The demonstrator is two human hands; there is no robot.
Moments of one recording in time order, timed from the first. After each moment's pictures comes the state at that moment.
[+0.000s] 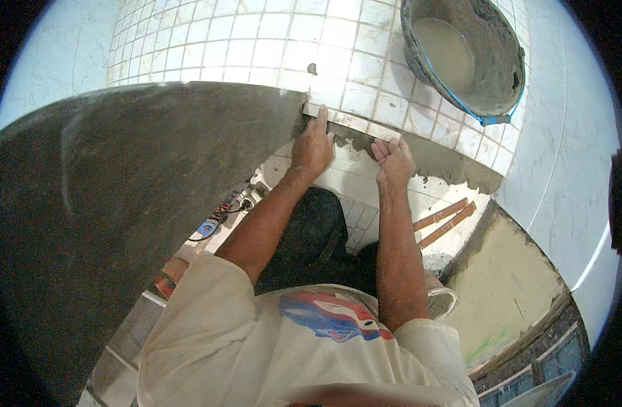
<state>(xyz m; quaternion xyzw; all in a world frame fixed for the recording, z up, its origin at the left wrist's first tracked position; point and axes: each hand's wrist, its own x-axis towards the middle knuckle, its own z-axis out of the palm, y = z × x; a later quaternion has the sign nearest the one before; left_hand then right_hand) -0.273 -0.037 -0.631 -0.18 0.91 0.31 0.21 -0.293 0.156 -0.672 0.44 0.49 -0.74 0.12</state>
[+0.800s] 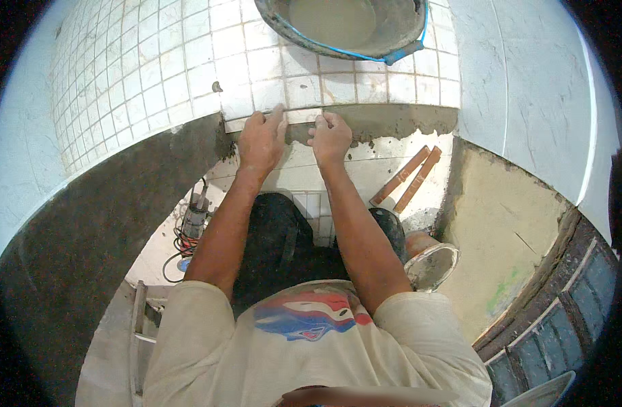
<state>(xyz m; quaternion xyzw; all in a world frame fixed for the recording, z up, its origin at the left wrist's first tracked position) -0.303 0.009 -0.636 0.03 0.97 0.22 0.10 -0.297 0.170 -0.667 0.37 0.70 -0.60 0.12</state>
